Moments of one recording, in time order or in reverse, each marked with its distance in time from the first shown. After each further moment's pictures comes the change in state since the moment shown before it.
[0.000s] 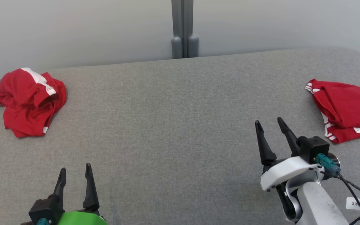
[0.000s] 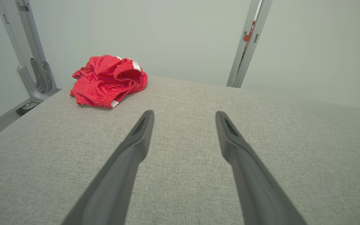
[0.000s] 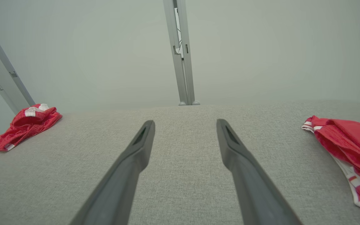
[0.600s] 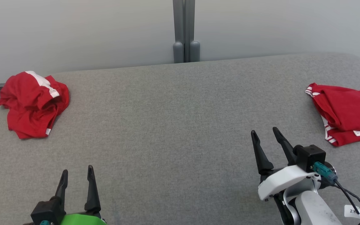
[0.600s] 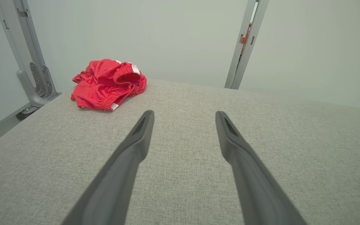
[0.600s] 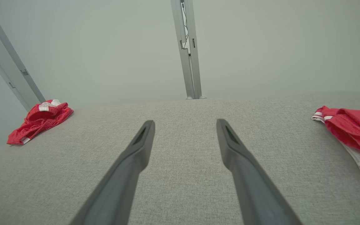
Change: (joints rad) left arm 0.016 -0.003 0.000 -0.008 0.021 -0.013 0.000; right arm 0.054 0.001 0.034 -0.028 0.033 0.000 0.012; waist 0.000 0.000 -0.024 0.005
